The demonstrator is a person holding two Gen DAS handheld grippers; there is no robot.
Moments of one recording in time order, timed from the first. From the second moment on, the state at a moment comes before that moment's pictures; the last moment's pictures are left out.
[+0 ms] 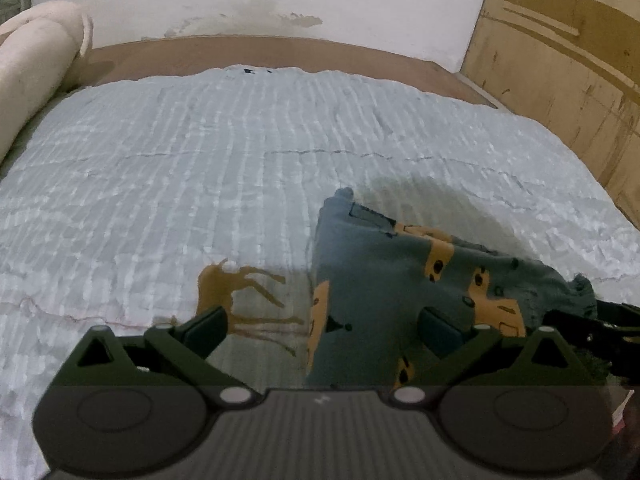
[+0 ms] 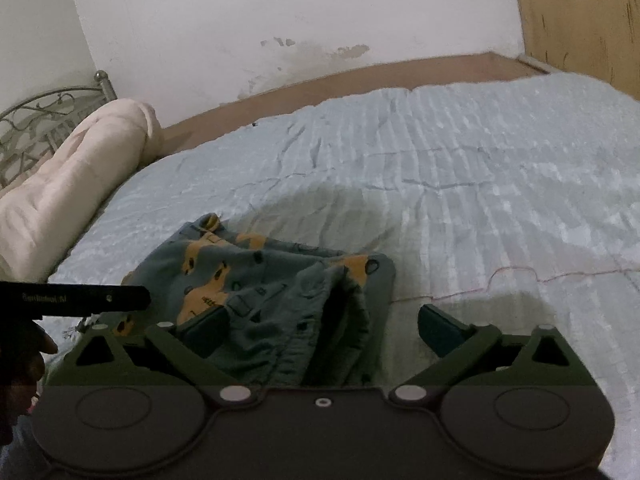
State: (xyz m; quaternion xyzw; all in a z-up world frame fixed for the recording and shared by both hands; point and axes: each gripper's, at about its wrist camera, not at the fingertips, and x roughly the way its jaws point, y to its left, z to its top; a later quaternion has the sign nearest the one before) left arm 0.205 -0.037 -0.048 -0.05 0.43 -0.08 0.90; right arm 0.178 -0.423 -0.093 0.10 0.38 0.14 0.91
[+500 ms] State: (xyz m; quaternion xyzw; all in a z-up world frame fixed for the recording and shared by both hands) left arm 0.203 -0.033 -0.047 -0.07 0.44 -0.13 0.88; right arm 0.177 -0.430 -0.098 0.15 0.38 0.14 0.90
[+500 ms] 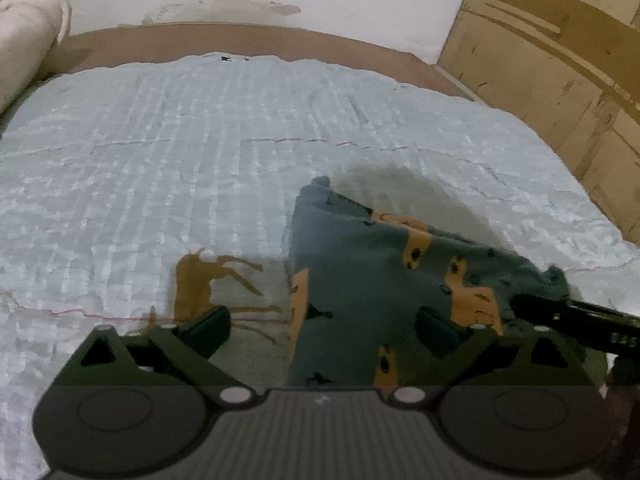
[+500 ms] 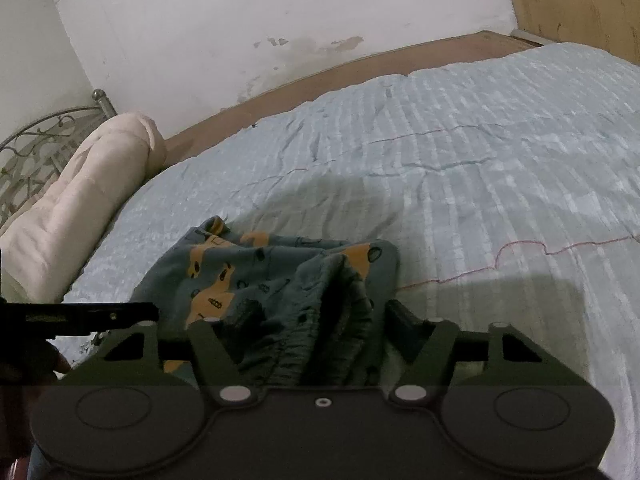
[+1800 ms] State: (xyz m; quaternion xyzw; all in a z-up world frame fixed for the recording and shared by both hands) left arm 0.298 0.005 -0.037 -0.12 0.39 -0.06 0.91; right arm 0.326 -0.367 -0.089 0.10 0.35 0.18 0.91
